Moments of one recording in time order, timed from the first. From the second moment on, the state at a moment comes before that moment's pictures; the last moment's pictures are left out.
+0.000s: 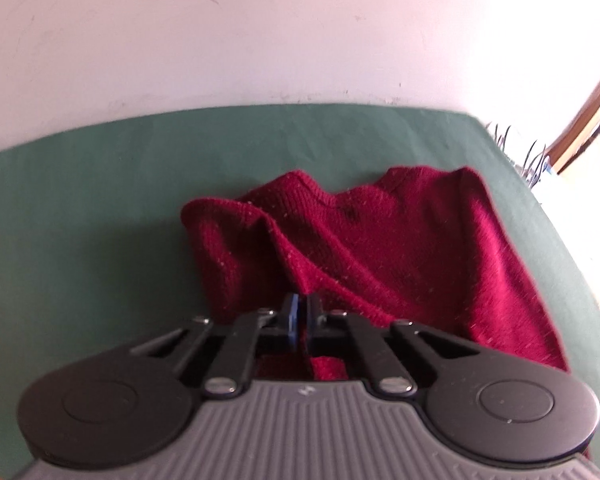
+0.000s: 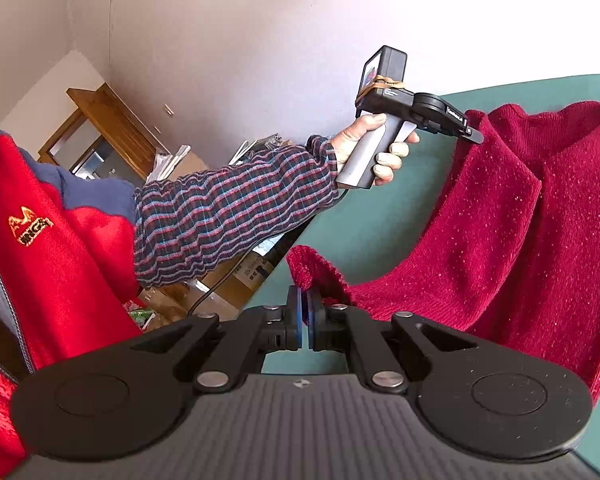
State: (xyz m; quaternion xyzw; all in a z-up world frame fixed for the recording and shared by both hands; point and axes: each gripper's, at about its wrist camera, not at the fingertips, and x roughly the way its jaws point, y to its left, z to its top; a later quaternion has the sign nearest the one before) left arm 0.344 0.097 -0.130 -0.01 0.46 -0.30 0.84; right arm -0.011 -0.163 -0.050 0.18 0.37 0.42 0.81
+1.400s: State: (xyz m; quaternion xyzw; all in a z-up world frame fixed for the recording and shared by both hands) left arm 0.331 0.115 -0.137 0.00 0.47 -0.27 0.84; right arm -0.033 -0.172 -0.033 0.15 0.38 0.44 0.80
